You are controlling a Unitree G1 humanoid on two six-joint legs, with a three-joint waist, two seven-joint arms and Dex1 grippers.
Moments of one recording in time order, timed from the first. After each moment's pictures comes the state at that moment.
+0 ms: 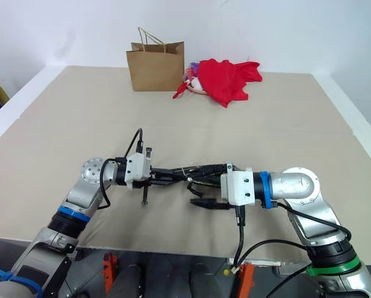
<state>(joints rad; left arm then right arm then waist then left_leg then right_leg) -0.59 0.34 -0.24 0.27 -0.22 -0.24 -1.25 -0.32 -0.77 0.08 -0.30 0.27 -0.14 1.22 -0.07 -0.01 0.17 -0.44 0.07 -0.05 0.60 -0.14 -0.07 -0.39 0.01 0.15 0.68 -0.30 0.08</state>
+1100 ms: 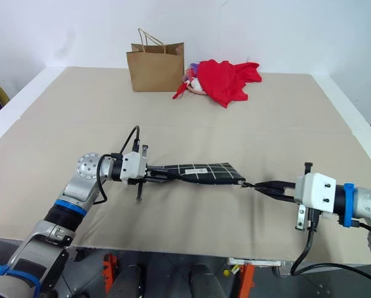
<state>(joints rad) -0.65 0.37 -0.24 0.38 -0.21 -0.33 -1.32 0.07 -0.98 -0.39 -0.19 0.40 -0.15 1.27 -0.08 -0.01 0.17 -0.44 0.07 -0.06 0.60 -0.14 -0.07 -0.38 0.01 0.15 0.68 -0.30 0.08</state>
